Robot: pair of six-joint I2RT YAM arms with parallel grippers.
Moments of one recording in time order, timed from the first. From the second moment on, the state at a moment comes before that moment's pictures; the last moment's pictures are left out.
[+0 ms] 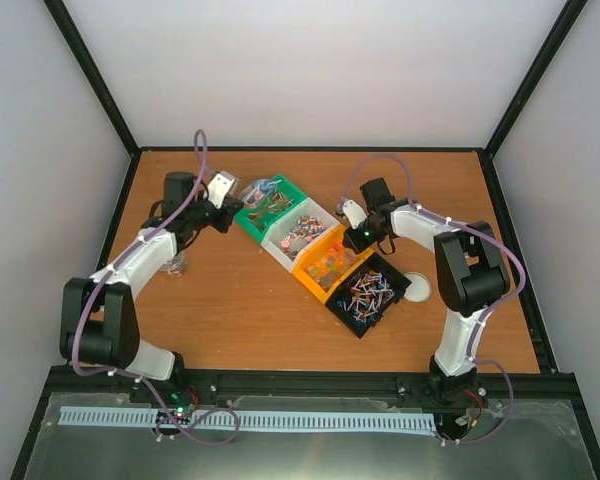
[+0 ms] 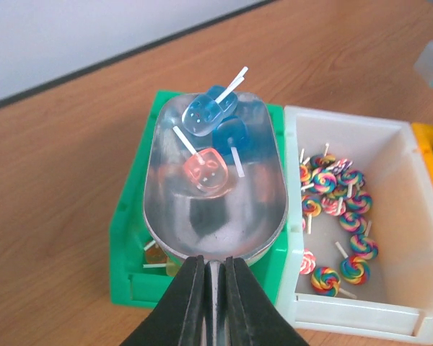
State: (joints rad) left arm -0.13 1.48 0.95 -0.10 0.49 0.25; right arm 0.35 1.89 1.23 -0.51 -0.35 -0.31
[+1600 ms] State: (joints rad) left arm 0.77 1.00 0.95 -1.04 0.70 0.95; right arm 0.35 1.90 1.26 -0.55 -0.35 -0.35
